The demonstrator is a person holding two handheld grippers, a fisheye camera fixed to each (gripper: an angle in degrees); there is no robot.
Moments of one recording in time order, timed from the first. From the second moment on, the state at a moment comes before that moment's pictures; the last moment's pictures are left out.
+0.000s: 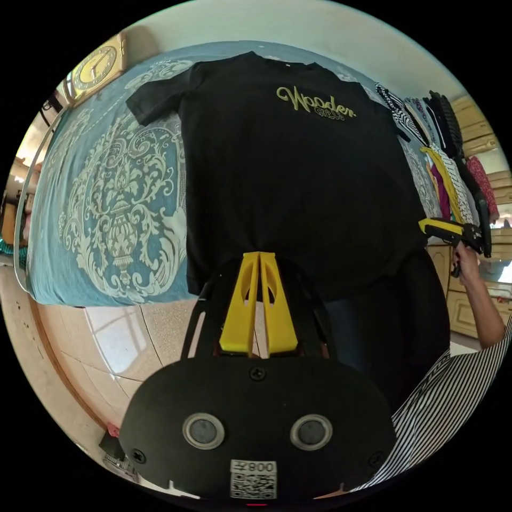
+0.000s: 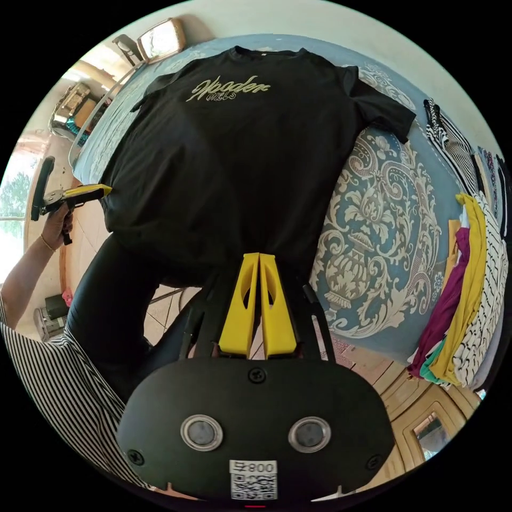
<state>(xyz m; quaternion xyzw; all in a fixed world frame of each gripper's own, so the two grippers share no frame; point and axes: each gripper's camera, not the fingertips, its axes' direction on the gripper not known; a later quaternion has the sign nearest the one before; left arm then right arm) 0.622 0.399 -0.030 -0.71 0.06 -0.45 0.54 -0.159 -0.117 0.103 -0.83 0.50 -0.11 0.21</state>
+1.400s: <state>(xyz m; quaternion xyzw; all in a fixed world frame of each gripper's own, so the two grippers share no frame) 0.605 0.358 0.745 -0.54 0.37 -0.17 0.74 -0.027 -0.390 0.010 -0.54 0.61 -0.05 0.58</state>
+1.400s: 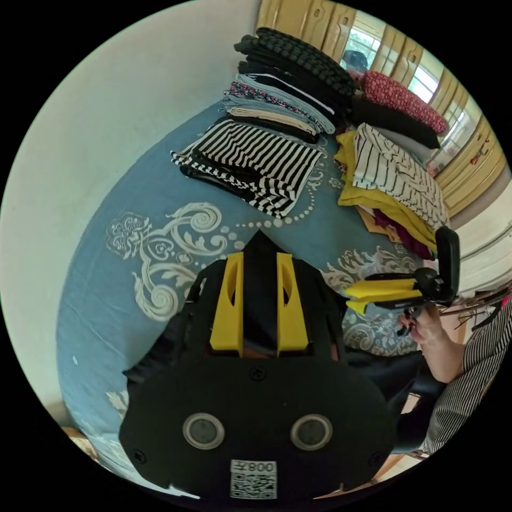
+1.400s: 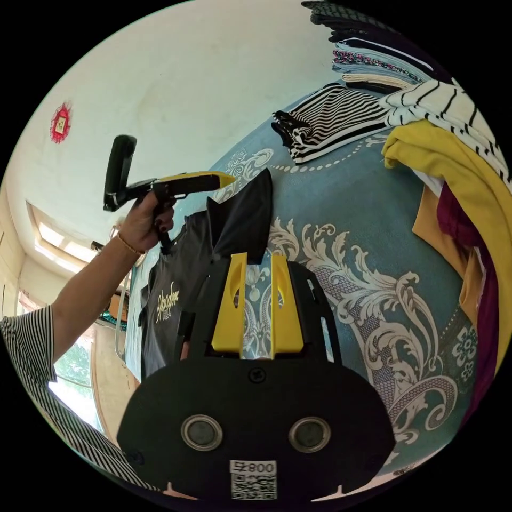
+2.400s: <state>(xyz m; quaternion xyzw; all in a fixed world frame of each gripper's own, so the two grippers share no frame) 0.447 0.434 0.723 -0.42 0.36 -0.33 0.76 -0.023 -0.297 -0.007 -0.59 0.43 -0.11 0.67</state>
